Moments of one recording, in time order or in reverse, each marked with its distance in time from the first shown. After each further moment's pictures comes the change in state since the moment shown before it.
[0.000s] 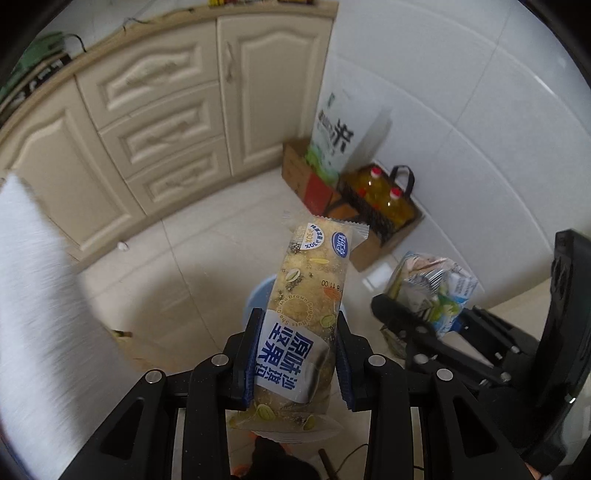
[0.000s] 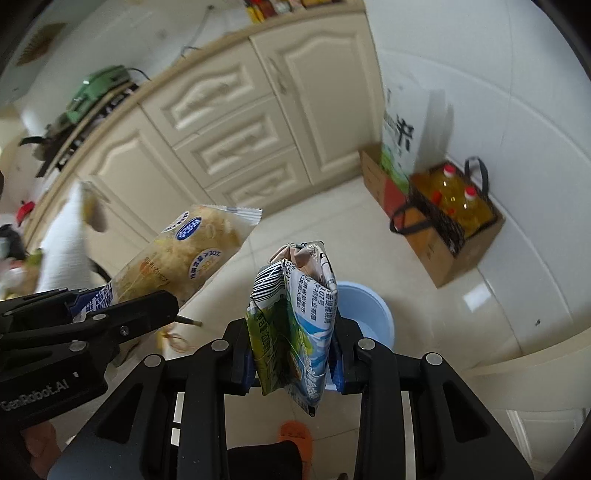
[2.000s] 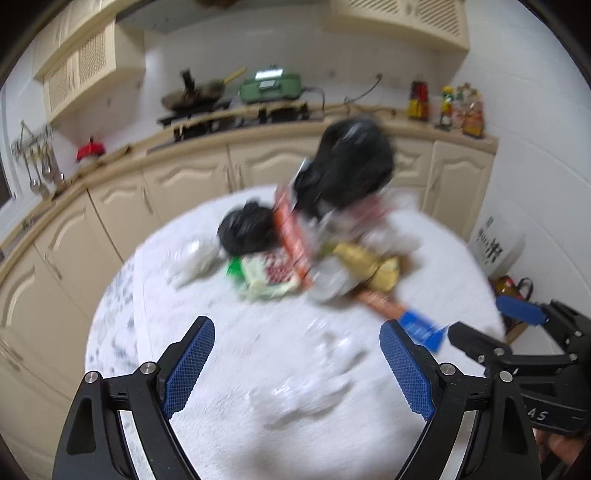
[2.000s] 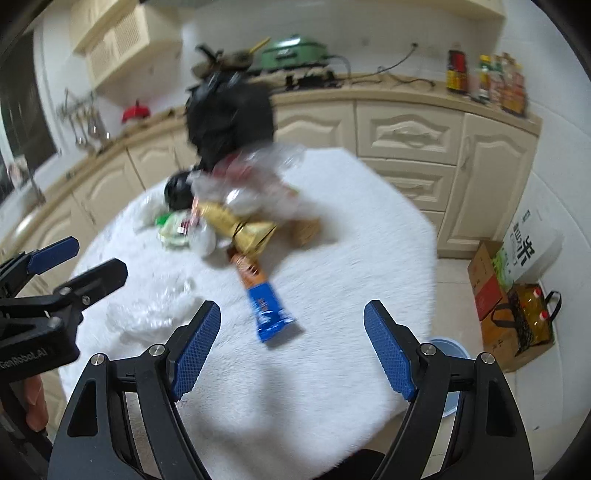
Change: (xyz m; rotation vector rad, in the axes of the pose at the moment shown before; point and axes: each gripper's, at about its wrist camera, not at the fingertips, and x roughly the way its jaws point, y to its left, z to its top) left arm -0.245 0.226 -0.307 -0.319 -0.403 0.431; right arm -0.088 0.308 -0.094 -0.528 -0.088 0.209
